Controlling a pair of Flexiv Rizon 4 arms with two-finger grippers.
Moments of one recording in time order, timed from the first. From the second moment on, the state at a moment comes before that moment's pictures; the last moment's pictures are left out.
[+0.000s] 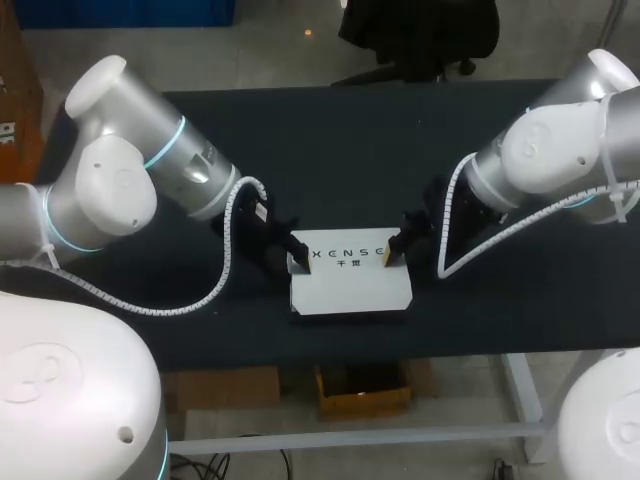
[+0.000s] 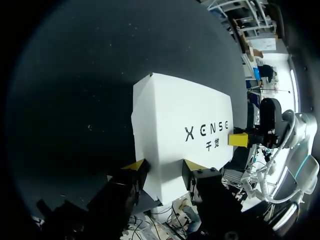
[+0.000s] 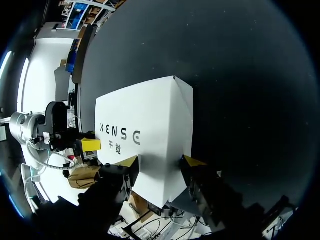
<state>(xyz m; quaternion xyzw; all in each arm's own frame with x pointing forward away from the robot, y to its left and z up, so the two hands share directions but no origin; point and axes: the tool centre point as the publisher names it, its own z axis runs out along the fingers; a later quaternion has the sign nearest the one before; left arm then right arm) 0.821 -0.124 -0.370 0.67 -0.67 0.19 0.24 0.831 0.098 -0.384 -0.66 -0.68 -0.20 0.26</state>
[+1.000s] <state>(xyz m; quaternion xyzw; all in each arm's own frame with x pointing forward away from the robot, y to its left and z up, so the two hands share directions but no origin) 0.819 -0.122 -0.360 0.68 -0.67 0.18 0.24 0.831 0.098 -0.375 -0.67 -0.67 -0.18 0.27</state>
